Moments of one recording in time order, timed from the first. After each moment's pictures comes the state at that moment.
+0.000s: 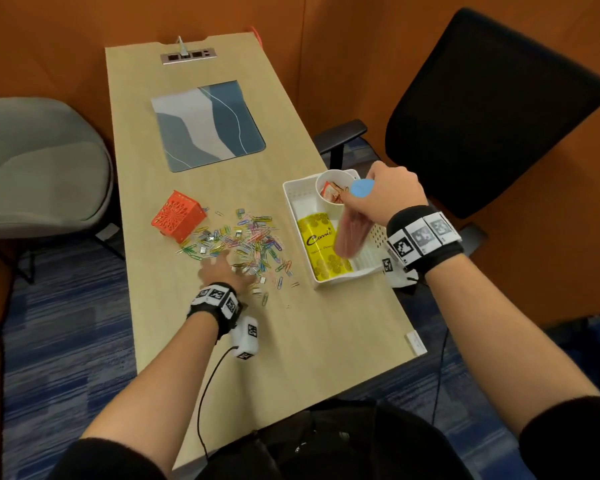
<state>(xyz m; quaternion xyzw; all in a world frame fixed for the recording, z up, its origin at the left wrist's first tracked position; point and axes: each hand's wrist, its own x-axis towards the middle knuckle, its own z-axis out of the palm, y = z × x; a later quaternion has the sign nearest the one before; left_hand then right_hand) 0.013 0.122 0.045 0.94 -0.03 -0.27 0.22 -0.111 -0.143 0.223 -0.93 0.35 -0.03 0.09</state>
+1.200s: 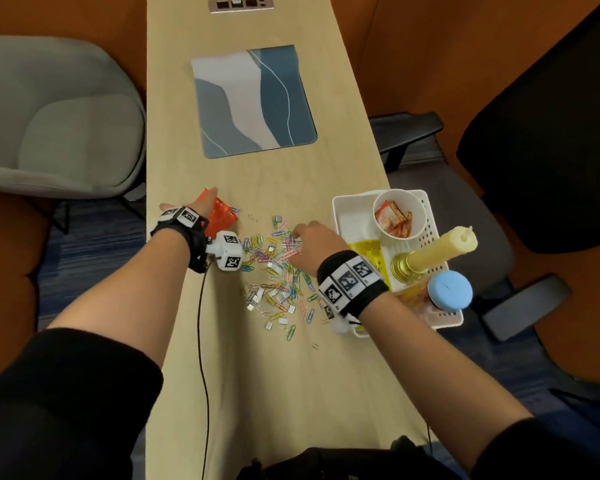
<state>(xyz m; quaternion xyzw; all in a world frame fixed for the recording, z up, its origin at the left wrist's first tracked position) 0.223 0.119 0.070 0.85 0.29 -0.32 0.31 0.052 -0.058 0.097 -0.94 0.16 0.24 0.20</state>
